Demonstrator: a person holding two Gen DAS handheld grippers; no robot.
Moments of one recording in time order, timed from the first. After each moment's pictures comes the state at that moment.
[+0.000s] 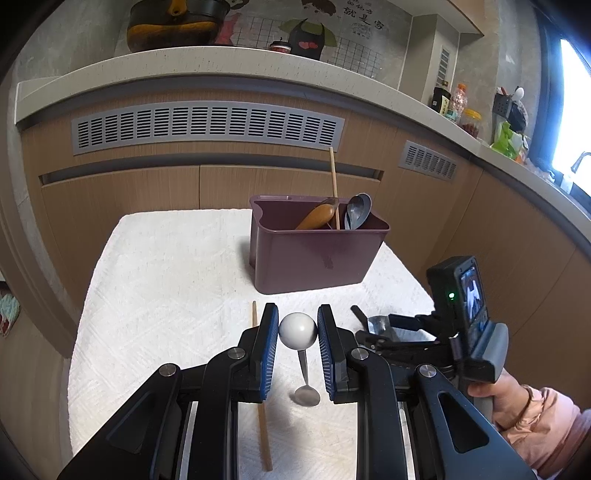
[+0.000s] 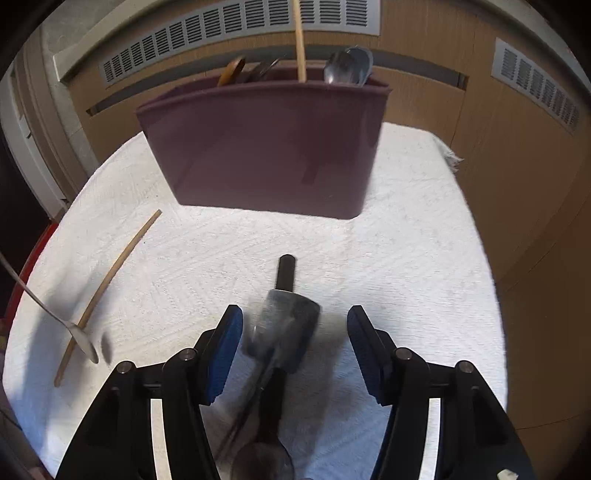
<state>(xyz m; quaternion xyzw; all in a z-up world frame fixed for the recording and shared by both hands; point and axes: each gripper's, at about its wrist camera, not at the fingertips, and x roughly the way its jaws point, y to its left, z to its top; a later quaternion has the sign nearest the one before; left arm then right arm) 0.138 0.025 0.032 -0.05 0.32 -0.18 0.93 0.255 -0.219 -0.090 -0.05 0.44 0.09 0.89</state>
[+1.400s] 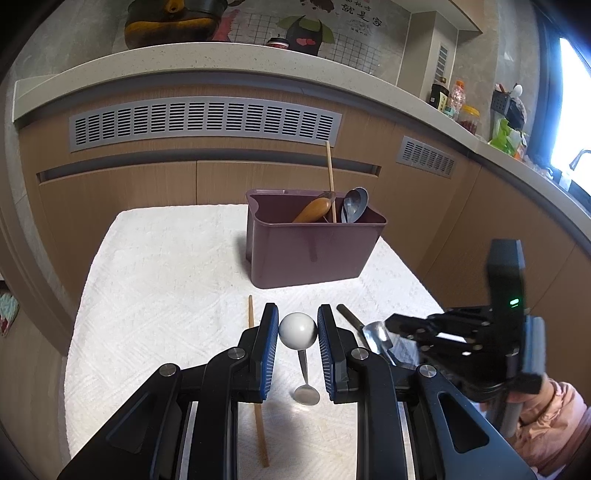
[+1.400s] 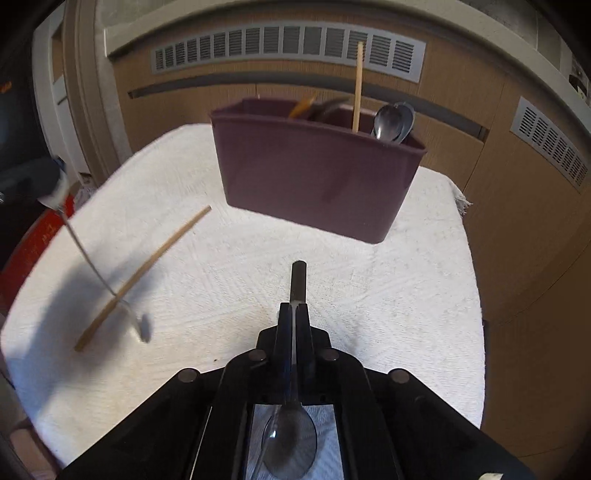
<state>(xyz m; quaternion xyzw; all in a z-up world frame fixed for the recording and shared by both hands) 0.136 0.022 0.029 -0.04 0.33 -0.18 0.93 0.211 -0.200 -0.058 -0.11 0.39 0.13 0.91</state>
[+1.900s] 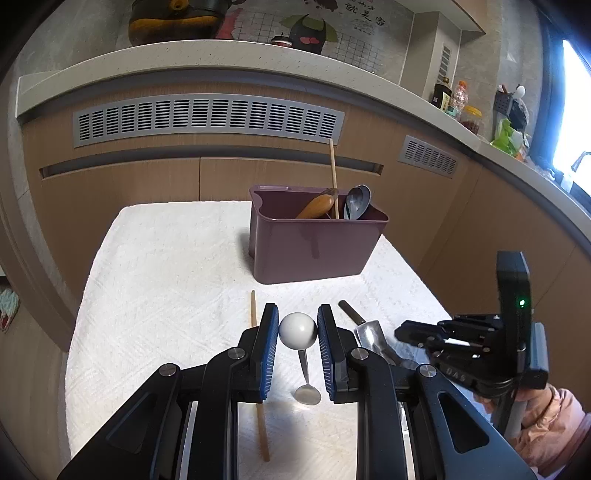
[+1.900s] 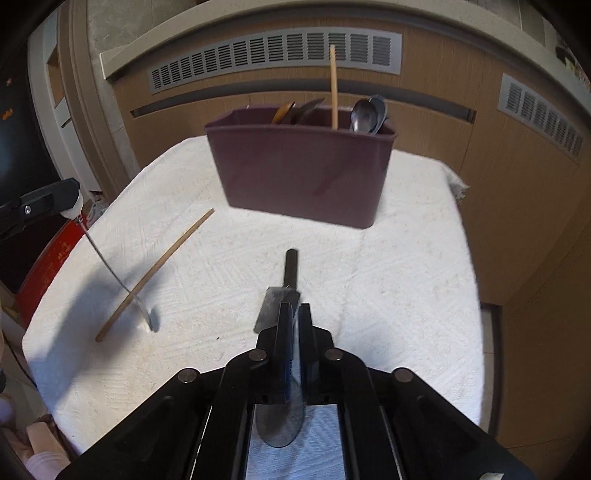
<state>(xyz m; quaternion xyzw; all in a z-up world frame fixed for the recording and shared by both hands) 0.135 0.025 0.027 -0.05 0.33 -0.18 0.93 0.200 -0.223 -0.059 -0.06 0.41 0.14 0.90</state>
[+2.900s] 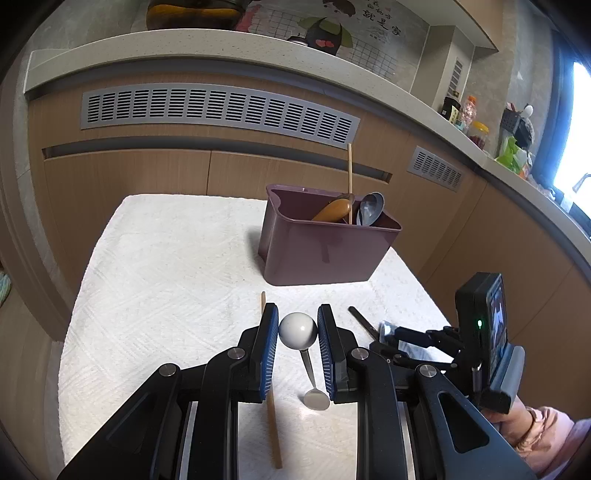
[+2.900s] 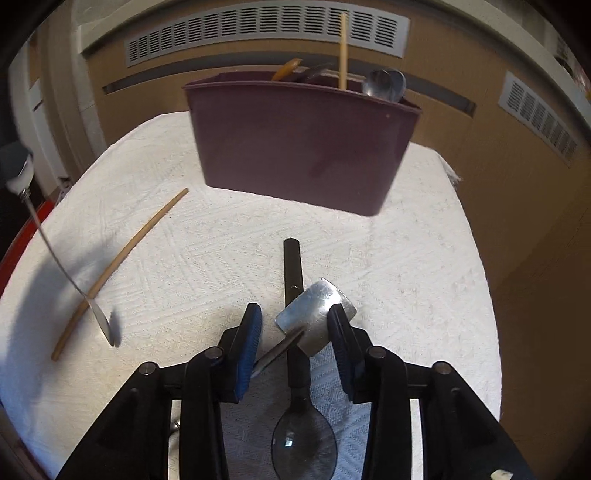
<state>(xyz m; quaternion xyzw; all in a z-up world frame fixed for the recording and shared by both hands) 0.145 0.045 0.019 -0.08 0.33 -0.18 0.92 0.223 -0.194 -0.086 -0.09 0.43 0.07 0.90</state>
